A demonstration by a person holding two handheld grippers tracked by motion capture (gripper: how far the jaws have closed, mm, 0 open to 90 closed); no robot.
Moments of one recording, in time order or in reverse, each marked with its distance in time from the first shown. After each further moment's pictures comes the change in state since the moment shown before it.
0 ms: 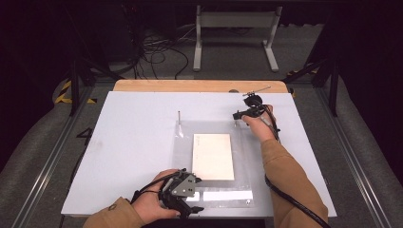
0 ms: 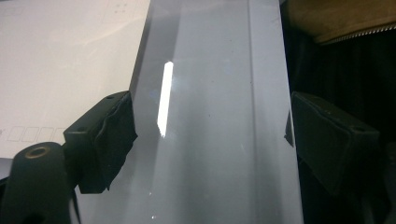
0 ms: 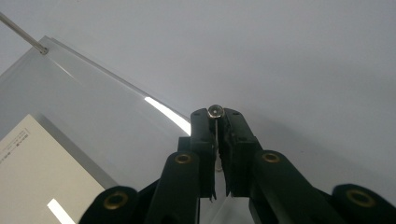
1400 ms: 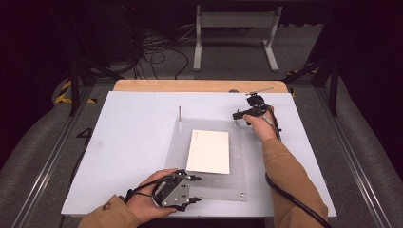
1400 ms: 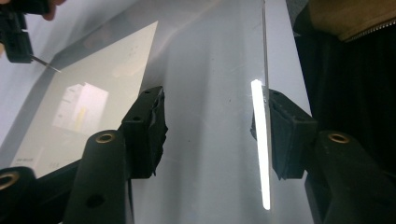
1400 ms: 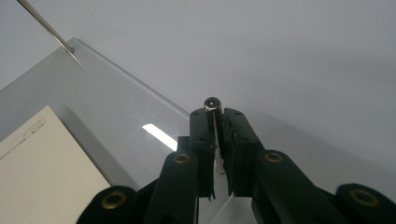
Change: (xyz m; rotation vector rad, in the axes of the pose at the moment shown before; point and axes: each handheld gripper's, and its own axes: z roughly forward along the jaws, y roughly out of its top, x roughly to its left) left arm -0.011 0.006 -0.030 -0.063 0.179 0.195; right arm -0.013 -0.003 0.004 -0.023 0.086 0.057
